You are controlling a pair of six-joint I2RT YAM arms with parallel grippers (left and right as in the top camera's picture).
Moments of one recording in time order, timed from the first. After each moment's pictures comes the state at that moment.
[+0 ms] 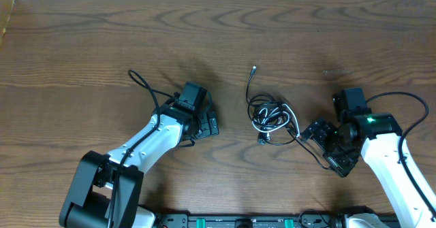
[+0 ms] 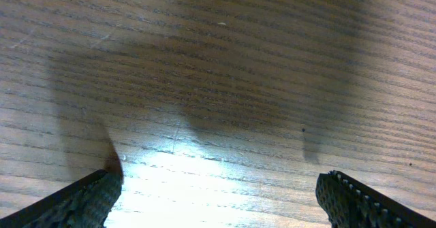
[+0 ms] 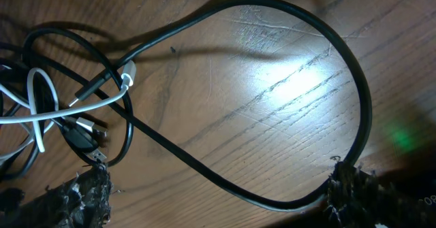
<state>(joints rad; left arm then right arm) -0.41 1.59 0.79 -0.52 0.05 -0.61 0.13 1.25 0.81 -1.07 -0.19 0.98</state>
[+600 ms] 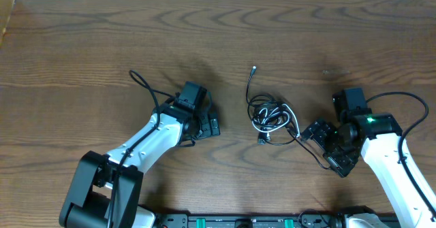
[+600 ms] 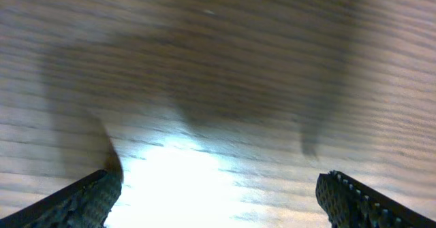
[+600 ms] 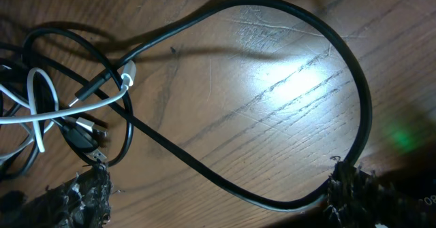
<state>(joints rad) -0.41 1.59 0.81 -0.56 0.10 -0.60 0.13 1.25 0.81 -1.07 -0.19 0.98</state>
